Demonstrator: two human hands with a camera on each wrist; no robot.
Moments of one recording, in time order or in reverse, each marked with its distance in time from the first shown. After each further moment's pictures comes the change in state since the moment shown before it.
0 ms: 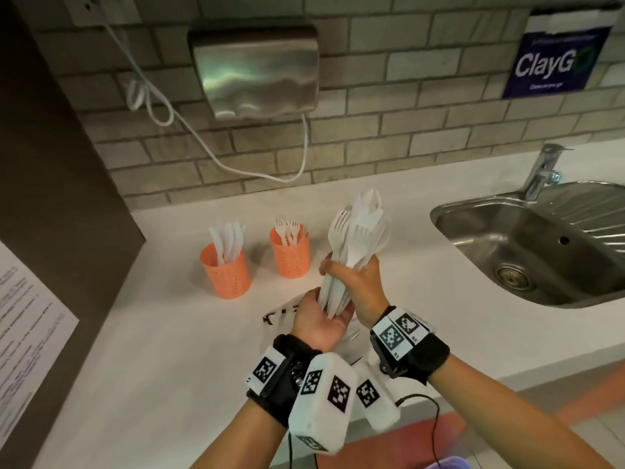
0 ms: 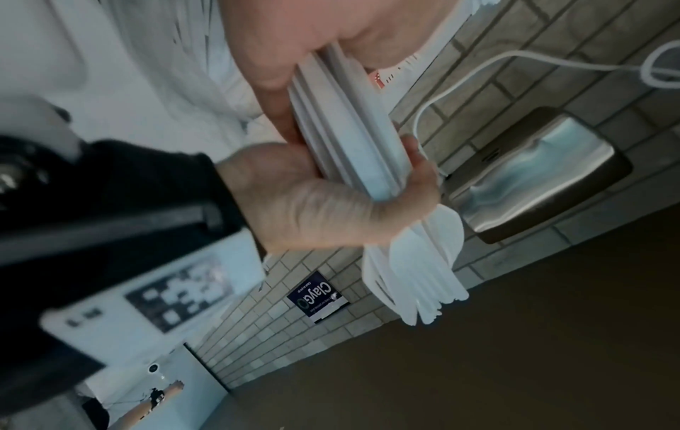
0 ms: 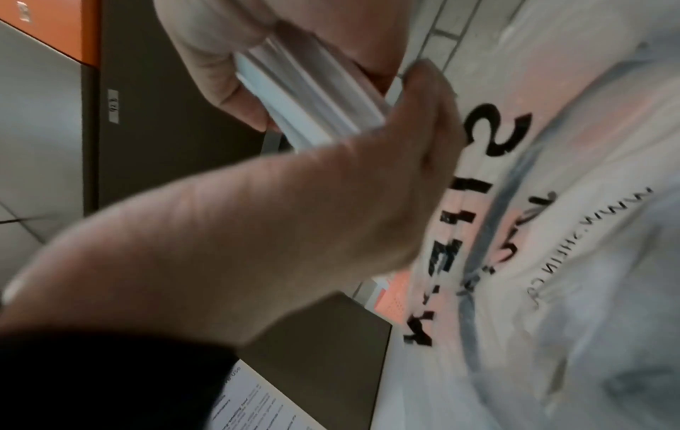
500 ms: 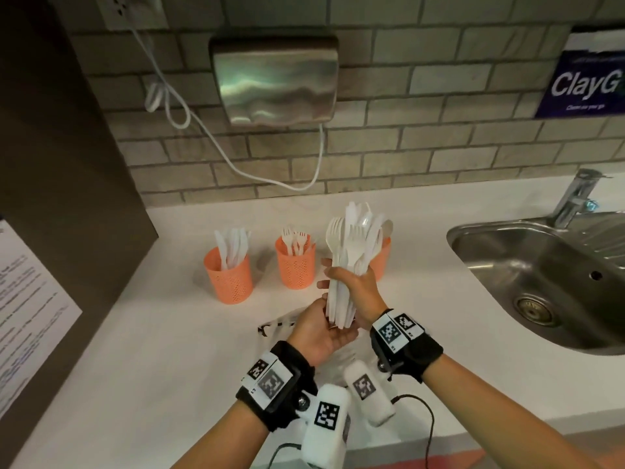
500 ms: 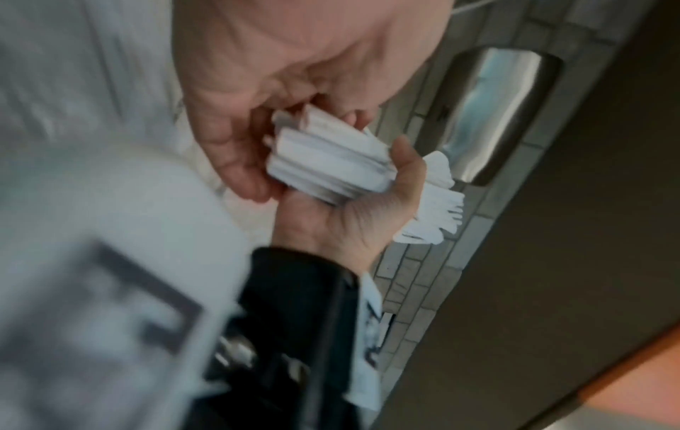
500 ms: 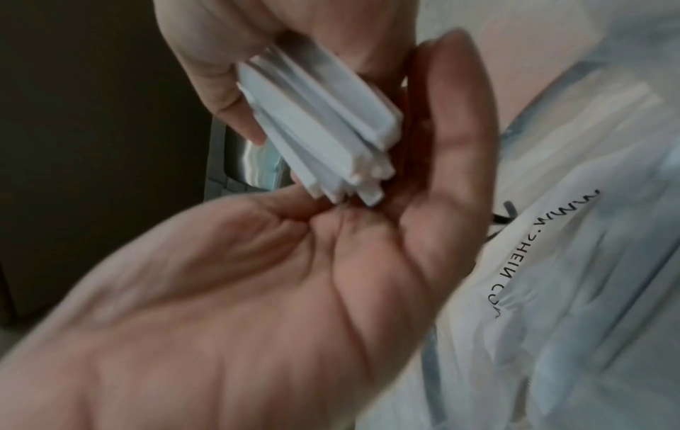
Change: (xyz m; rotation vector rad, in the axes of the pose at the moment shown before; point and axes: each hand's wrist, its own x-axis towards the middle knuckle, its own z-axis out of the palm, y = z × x) left_hand 0.026 -0.002 0.003 0.467 0.031 0.018; right_hand 0.040 0.014 -0.014 0.068 -0.114 0.253
